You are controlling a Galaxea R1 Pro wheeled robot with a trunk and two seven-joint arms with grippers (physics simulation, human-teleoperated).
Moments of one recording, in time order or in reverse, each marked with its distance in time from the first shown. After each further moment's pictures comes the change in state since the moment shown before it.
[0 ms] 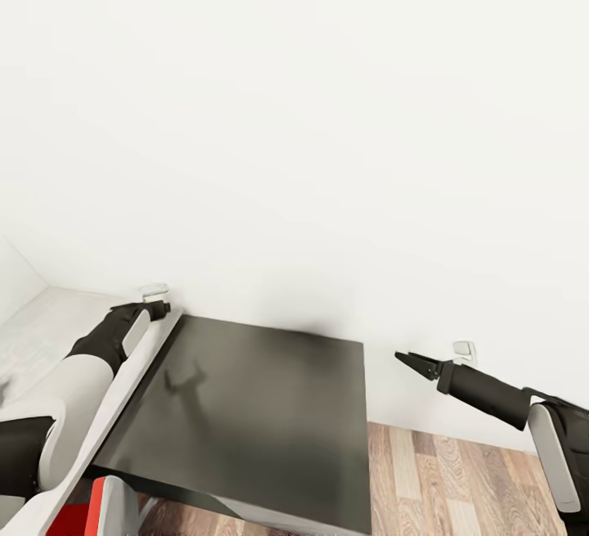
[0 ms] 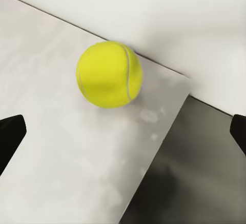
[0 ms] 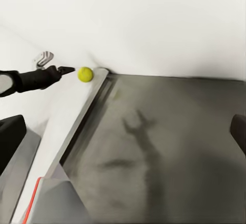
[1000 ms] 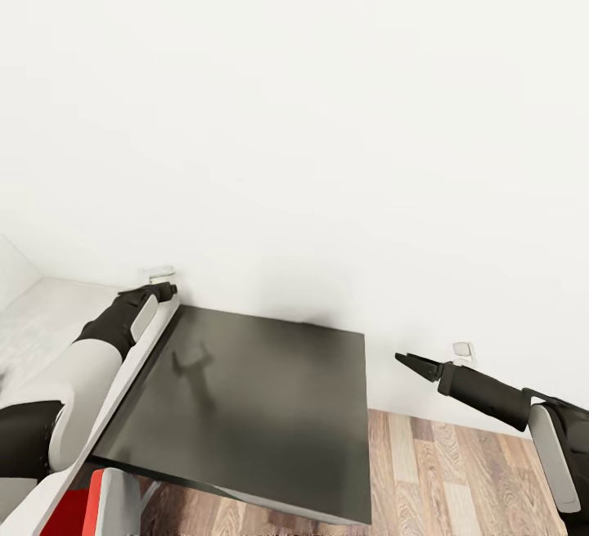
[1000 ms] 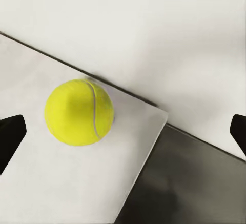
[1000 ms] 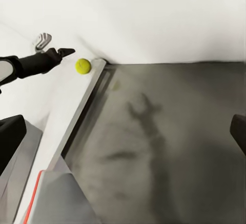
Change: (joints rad) left arm -0.058 -0.030 -0.003 -0.005 -0.035 -0.055 0.001; right arm 0.000 -0.003 0.000 0.010 0.002 0.003 0.024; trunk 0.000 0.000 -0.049
